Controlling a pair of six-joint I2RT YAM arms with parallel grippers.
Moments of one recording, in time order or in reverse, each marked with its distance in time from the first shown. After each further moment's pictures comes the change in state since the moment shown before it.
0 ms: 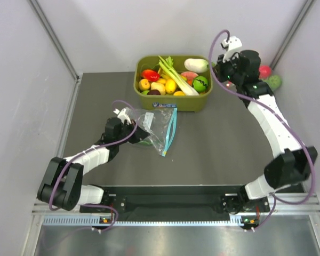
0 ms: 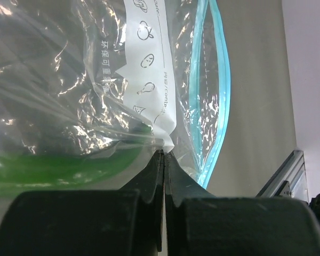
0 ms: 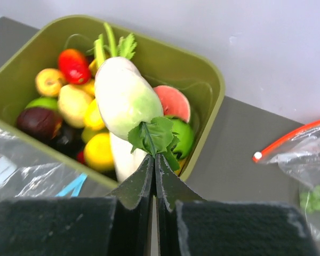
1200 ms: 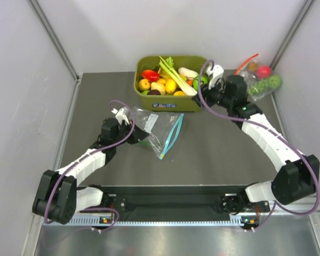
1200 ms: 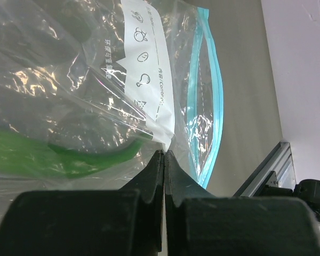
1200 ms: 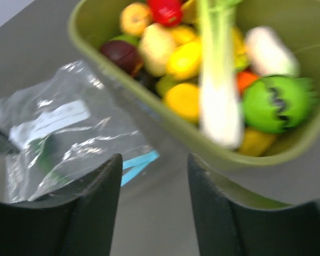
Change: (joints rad) left arm 0.000 -0.141 -0.002 -0.100 0.029 -0.005; right arm 0.089 -0.071 -0.277 0.128 -0.153 0.018
